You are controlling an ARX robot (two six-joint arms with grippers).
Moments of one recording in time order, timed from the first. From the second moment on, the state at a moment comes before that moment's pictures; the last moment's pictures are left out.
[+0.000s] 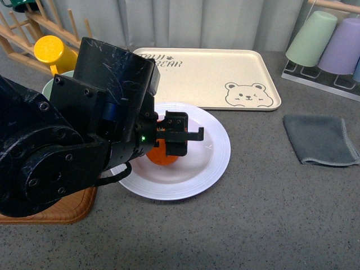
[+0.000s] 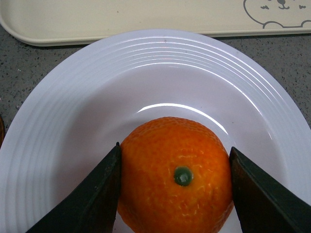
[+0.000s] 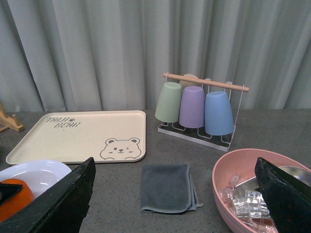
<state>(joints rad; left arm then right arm) -0.49 2.18 0.86 0.70 -0.14 -0.28 0.00 0.00 0.01 0.00 0.00 0.00</state>
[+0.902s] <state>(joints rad) -0.32 1.24 0.29 0.63 -0.41 -0.28 0.00 0.00 0.01 0.00 0.00 0.00</state>
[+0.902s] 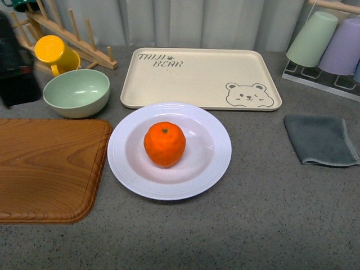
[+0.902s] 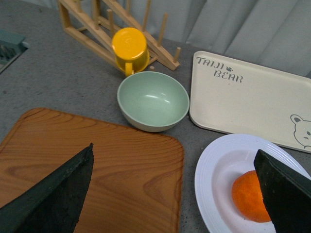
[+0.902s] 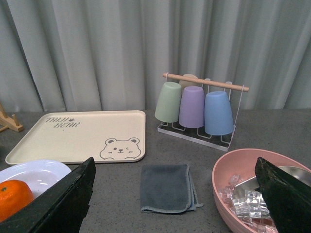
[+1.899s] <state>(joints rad) -0.01 0.43 0.02 0.43 -0.01 -0.01 0.00 0.00 0.01 0.00 0.00 0.00</state>
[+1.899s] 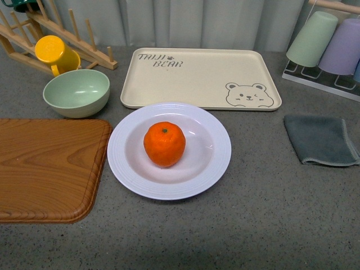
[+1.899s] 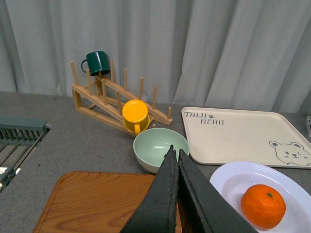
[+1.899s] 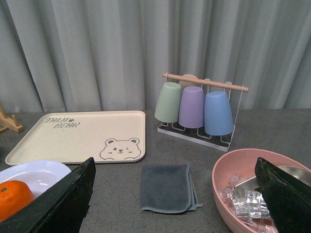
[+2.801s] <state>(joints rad) 0.00 0.04 0.02 0.01 0.00 -0.01 0.00 0.00 0.01 0.00 0.00 0.00</state>
